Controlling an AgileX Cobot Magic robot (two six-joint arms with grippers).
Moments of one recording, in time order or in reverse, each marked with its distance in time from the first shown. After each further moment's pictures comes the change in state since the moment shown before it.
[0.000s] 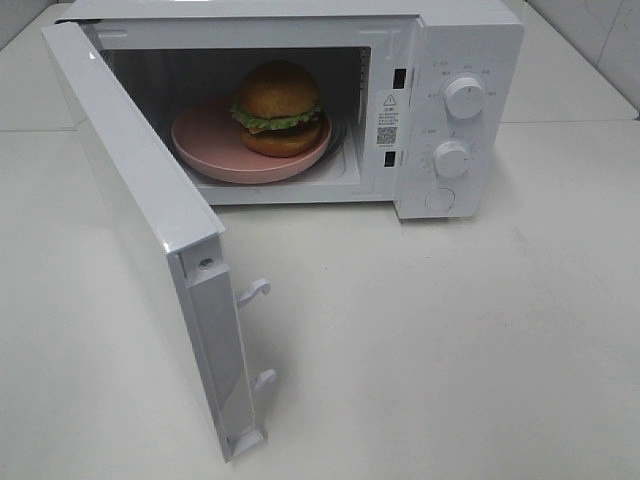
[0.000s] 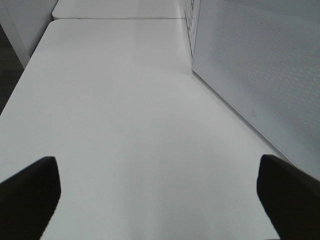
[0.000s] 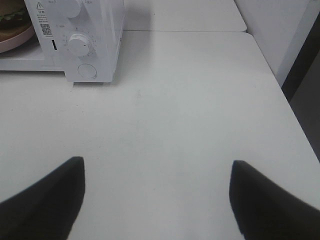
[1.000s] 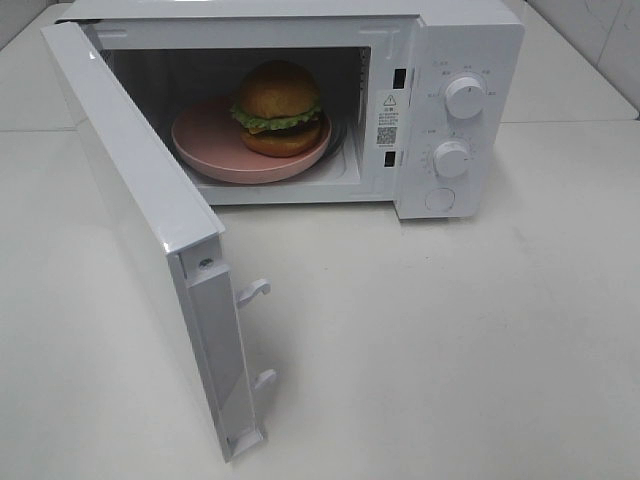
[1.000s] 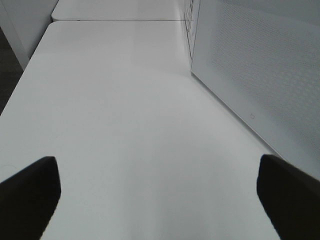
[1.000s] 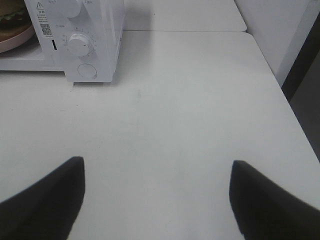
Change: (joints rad) left arm 0.000 0.000 -0.003 -0.003 -0.007 0.000; right arm 0.000 0.000 0.000 0.000 0.000 0.000
